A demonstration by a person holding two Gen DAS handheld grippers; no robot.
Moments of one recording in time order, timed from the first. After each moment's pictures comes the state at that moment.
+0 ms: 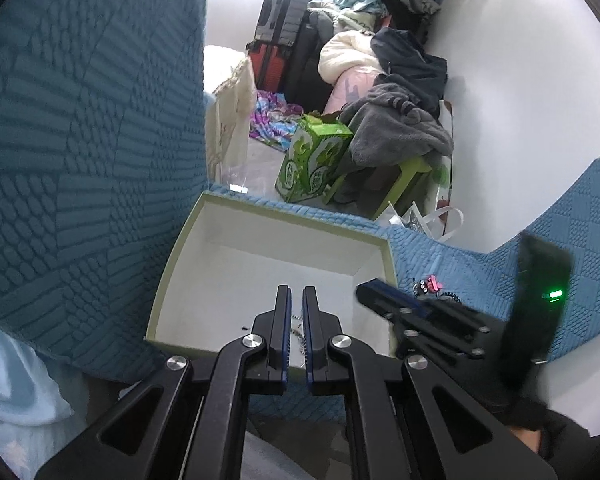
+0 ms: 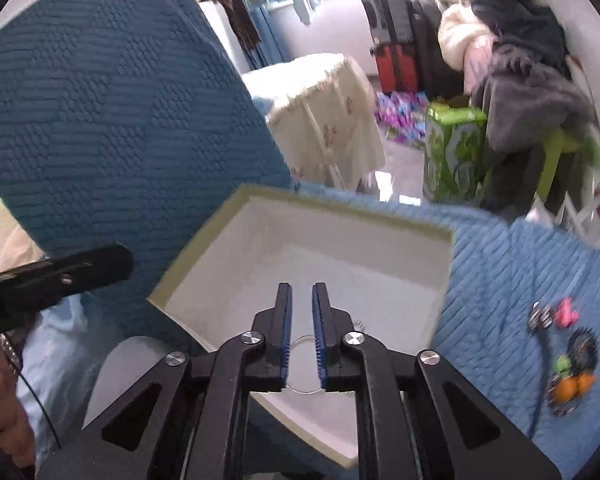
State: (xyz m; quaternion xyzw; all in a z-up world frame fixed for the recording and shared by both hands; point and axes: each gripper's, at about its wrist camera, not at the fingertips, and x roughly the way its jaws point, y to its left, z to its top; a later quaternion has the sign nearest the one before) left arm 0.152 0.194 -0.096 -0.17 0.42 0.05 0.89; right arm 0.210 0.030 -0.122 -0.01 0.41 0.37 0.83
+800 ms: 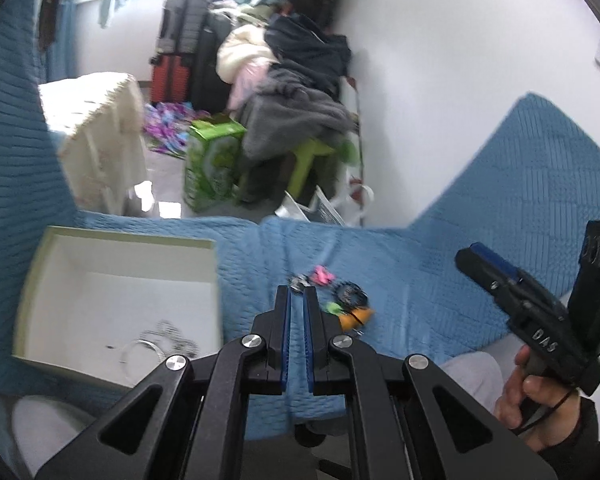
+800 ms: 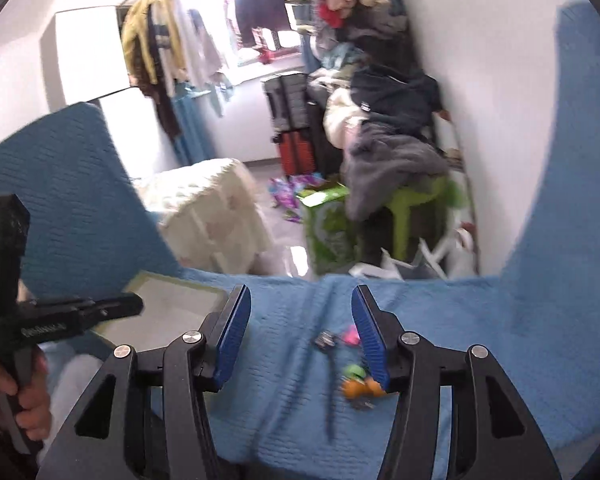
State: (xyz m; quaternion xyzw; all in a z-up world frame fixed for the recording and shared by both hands) left arm 0.198 0.026 -0.081 -0.14 0.41 -0.08 0.90; right arm 0.196 -0.202 -0.049 0.02 0.31 0.23 0.92
